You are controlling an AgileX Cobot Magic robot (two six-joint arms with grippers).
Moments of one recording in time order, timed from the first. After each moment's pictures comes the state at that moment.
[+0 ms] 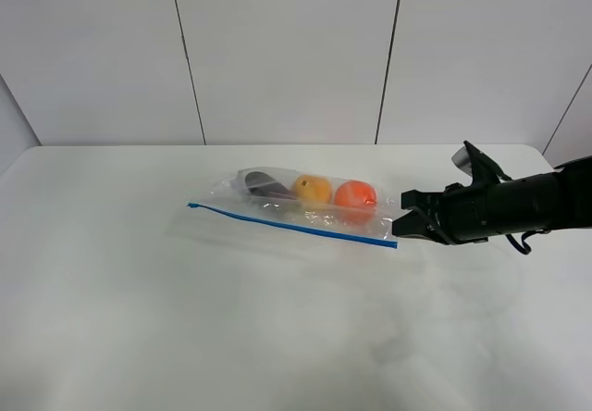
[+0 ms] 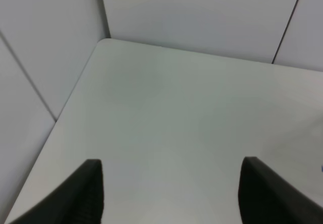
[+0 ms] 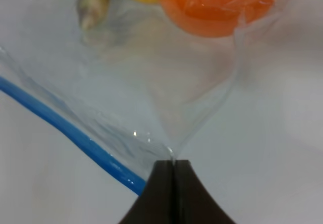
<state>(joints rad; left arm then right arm) 0.13 0.71 -1.17 0.14 1.02 -0.09 0.03 1.70 -0.72 1.44 0.56 -1.25</state>
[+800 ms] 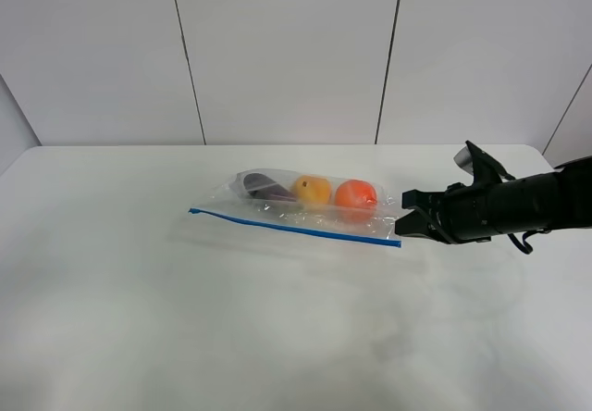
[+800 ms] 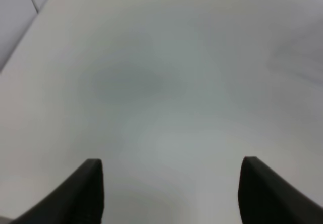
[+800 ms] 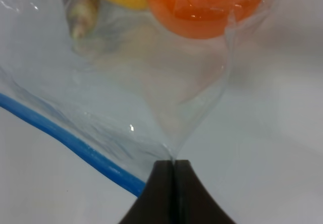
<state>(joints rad) 0.13 0.16 -0.63 0.09 1.12 -0.09 0.03 1.70 -0.72 1.44 0.54 -1.25</state>
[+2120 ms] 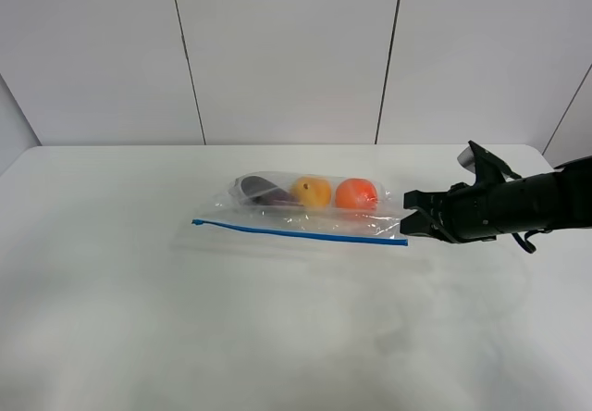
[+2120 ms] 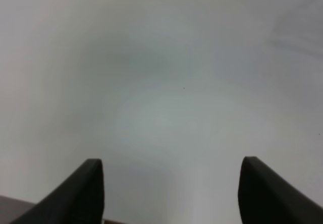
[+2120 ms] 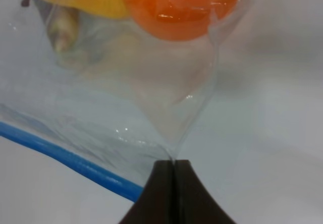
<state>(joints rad) 0.13 0.16 -0.59 0.06 1.15 -0.09 0.03 1.70 -0.72 1.44 0.49 -1.25</state>
